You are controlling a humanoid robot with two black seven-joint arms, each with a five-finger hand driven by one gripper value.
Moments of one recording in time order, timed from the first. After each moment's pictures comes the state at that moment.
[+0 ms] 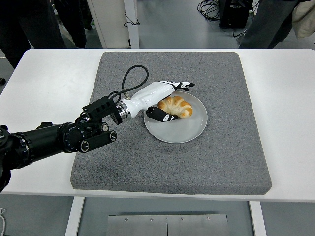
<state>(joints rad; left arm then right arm) -1.10 0.09 0.20 -0.74 0.95 0.45 -0.54 -0.13 0.00 0.01 0.13 -0.10 0.03 0.41</state>
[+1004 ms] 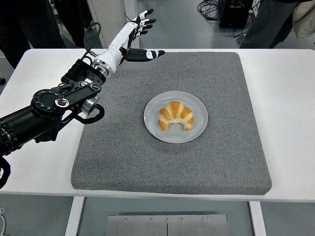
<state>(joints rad) -1.12 0.19 -0.23 -0.75 0.47 0.23 -0.44 -0.13 0.00 0.01 0.13 -0.10 0.03 0.41</state>
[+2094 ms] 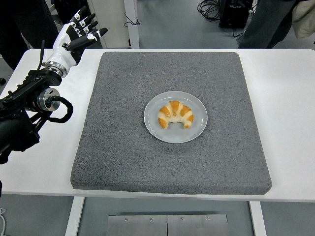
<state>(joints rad) -0.97 0.26 -0.56 -0.61 0.19 -0.07 -0.40 -0.13 0.00 0.01 0.14 -0.10 0.03 0.41</state>
